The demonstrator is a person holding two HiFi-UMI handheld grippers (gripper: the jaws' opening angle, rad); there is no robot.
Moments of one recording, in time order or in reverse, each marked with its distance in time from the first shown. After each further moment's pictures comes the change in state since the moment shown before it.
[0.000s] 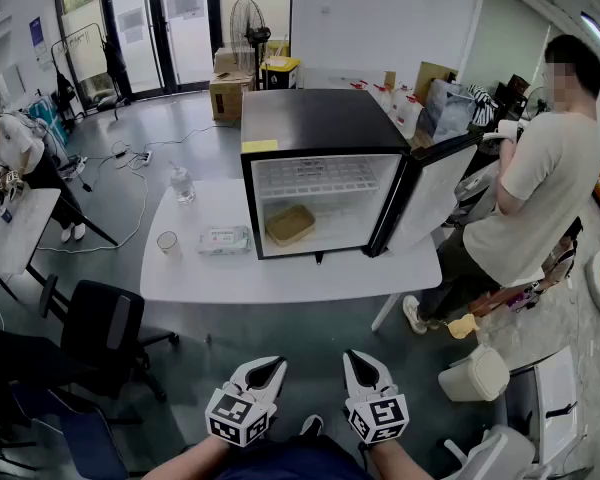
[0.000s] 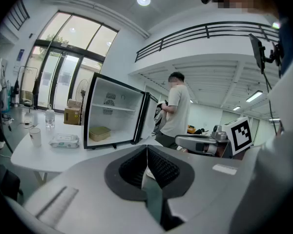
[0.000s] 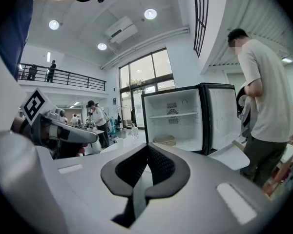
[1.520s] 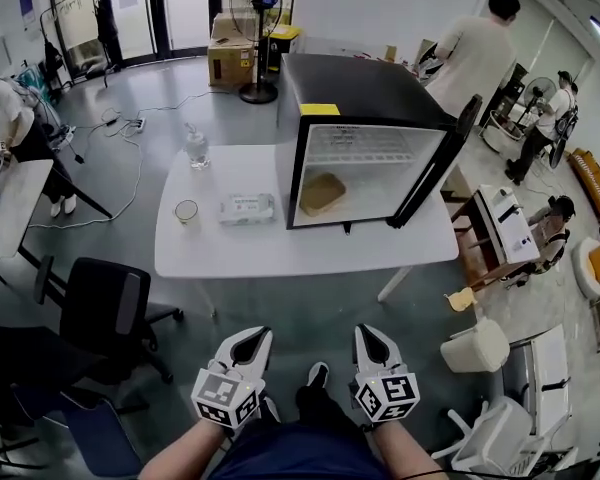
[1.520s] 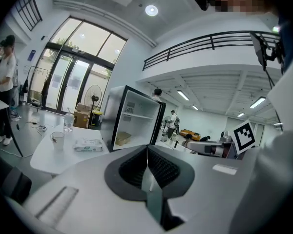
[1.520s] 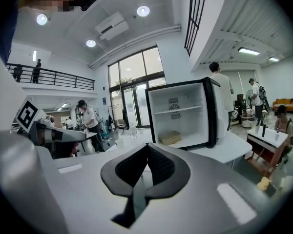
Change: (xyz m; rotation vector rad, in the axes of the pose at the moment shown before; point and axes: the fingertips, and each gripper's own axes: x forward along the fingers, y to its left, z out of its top) left arm -0.092 0.130 0.006 -0.042 -0.084 0.044; right arm 0.046 0.093 -0.009 0.083 0.028 -0.126
